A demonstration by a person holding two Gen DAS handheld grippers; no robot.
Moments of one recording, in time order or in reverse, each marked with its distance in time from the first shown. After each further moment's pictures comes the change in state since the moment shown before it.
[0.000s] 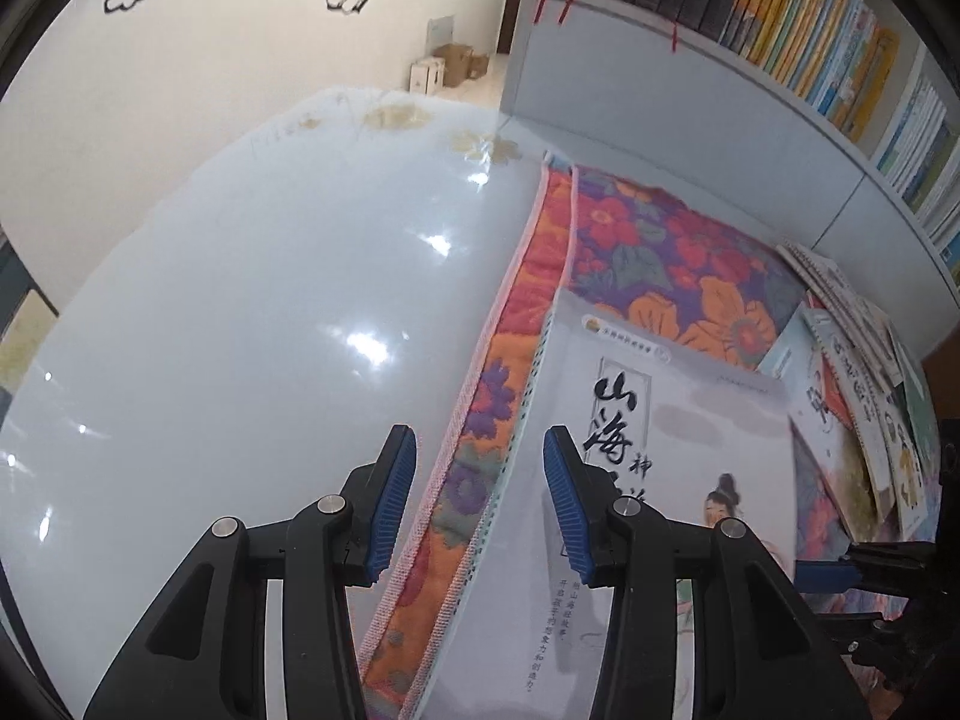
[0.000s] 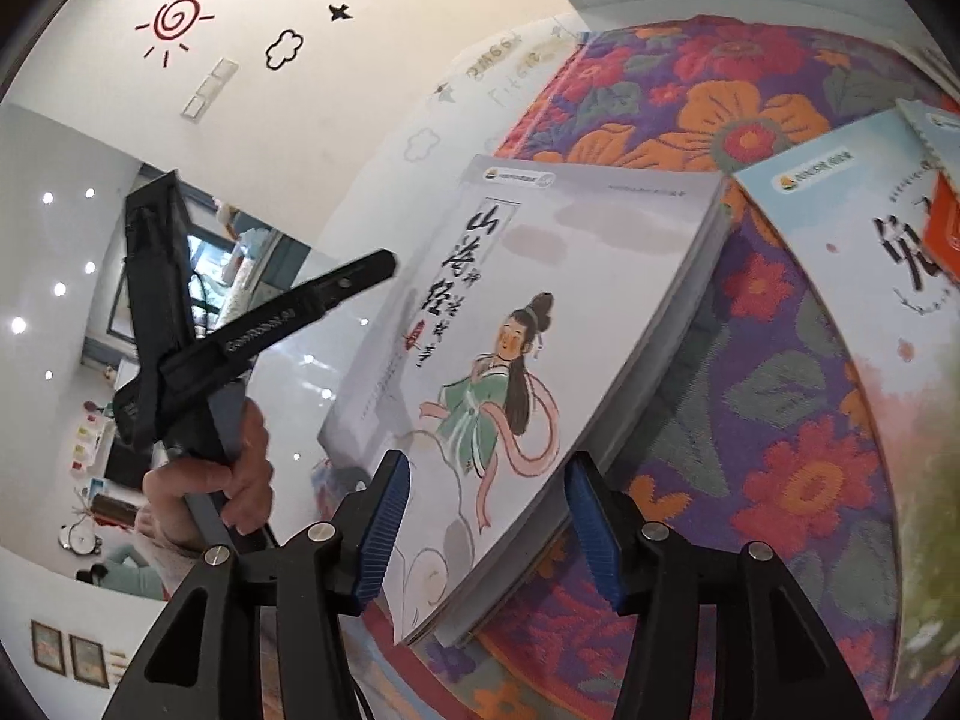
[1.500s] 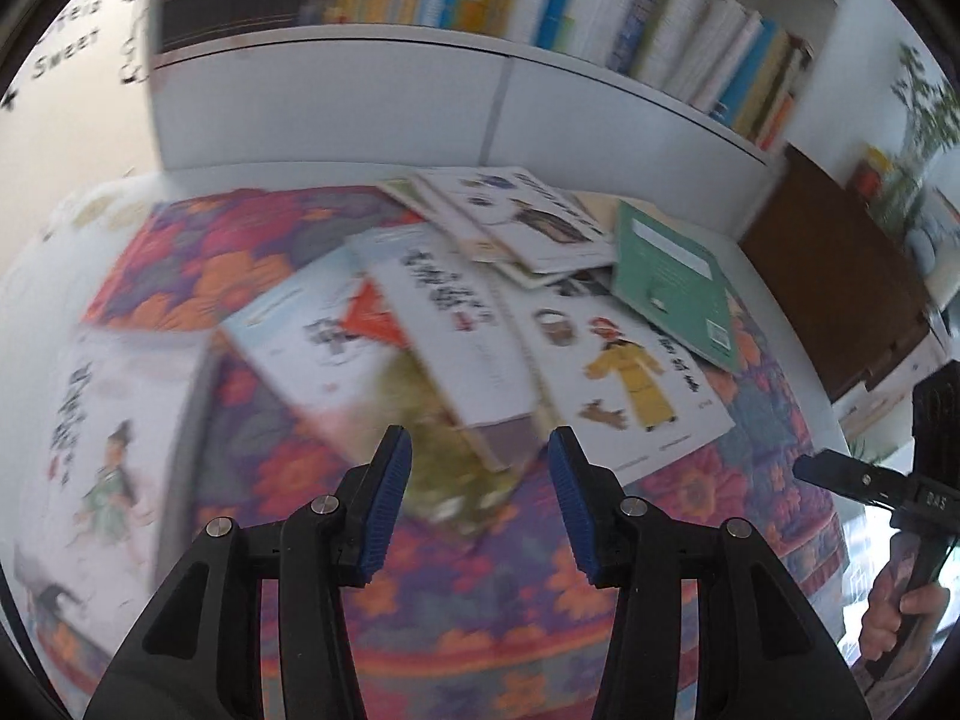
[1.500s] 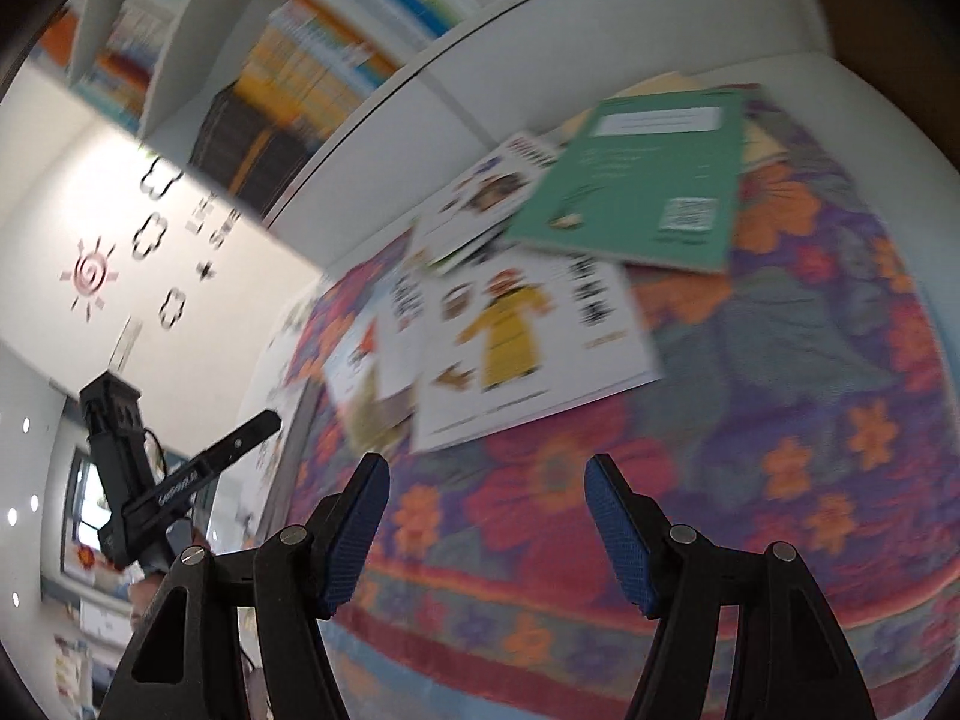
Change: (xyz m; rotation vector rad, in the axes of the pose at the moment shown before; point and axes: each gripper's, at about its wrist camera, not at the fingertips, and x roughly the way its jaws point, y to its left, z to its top) left arm -0.057 -0.307 -0.077 0.292 0.011 -0.298; right arm -0.299 -0.177 -0.196 0.368 -0.509 -0.223
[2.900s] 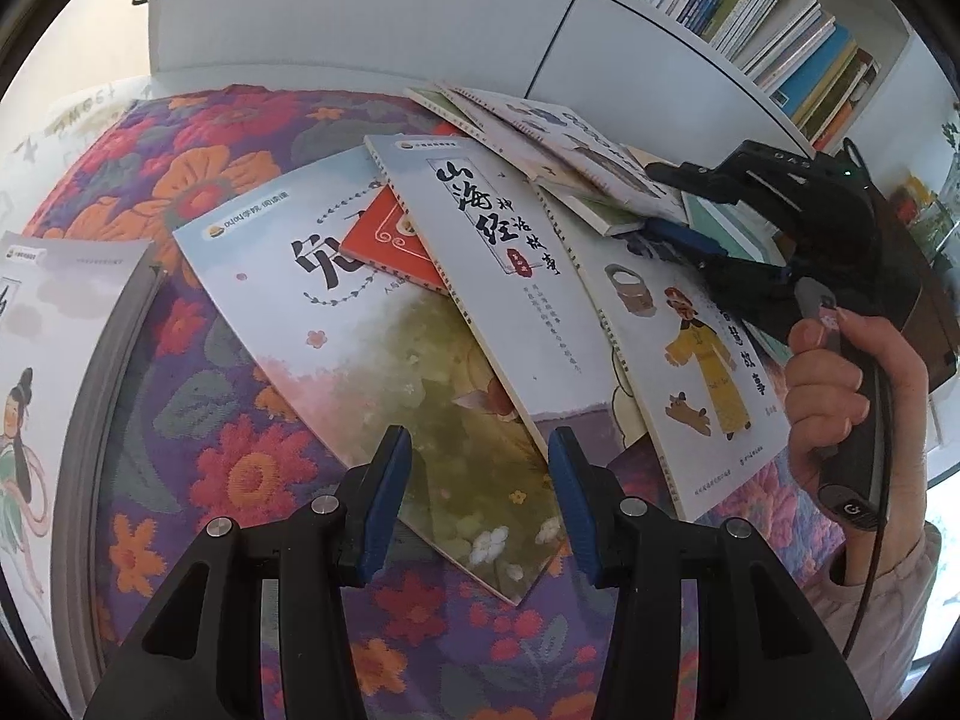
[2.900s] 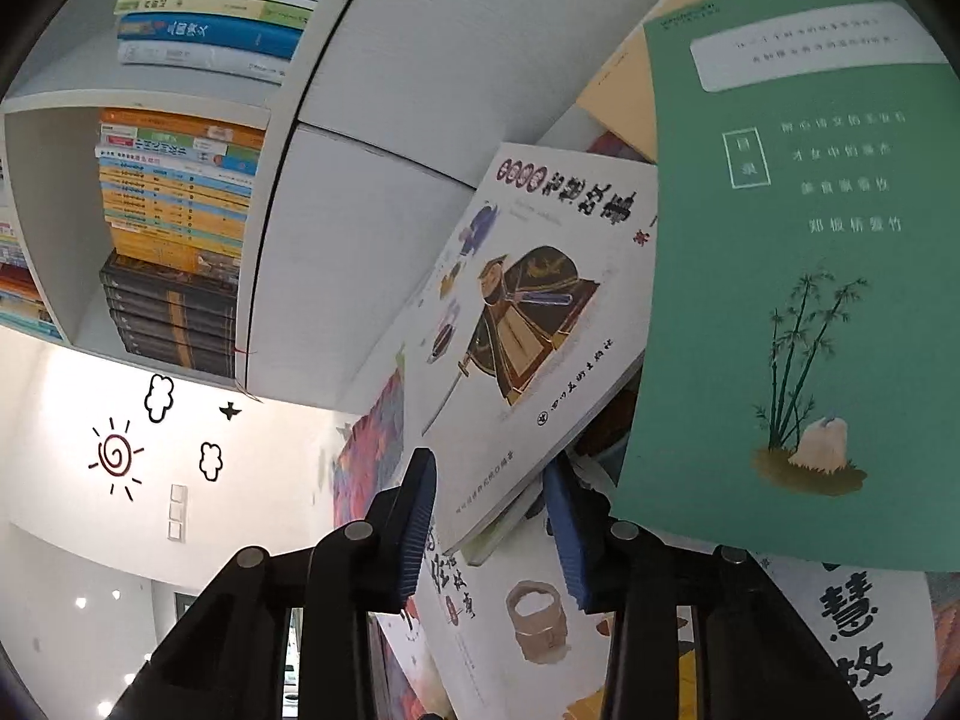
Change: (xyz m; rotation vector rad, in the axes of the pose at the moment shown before) left arm 0.081 0.046 -0.010 -0.125 0.097 -0.039; right arm 0.184 0.001 0.137 0.349 -0.041 0.168
